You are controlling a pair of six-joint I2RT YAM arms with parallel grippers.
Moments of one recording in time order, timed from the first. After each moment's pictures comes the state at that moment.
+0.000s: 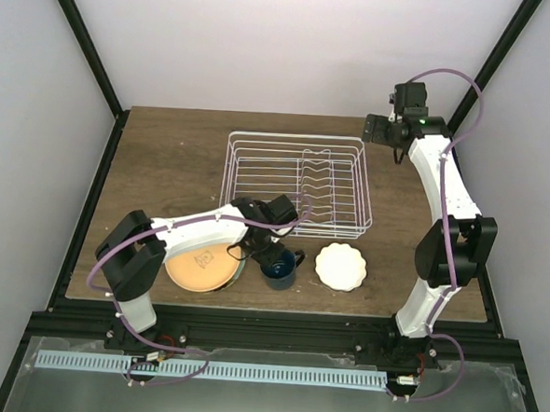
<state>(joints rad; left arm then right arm) -0.92 1.75 1.24 -0.87 0.04 -0.30 0.10 1.80 1.80 -0.81 0.09 0.20</state>
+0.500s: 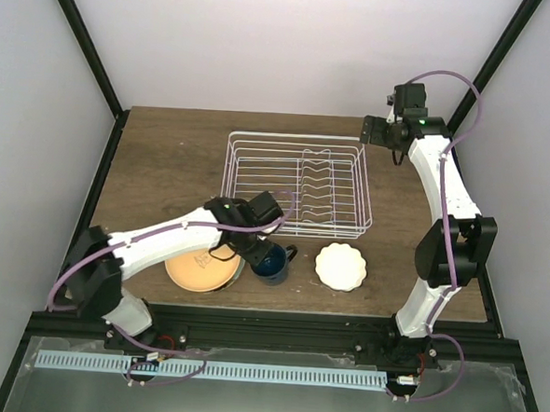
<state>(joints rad) -0.92 1.59 1.18 -0.91 0.01 -0.28 0.10 1.80 1.80 -0.82 0.05 0.20</state>
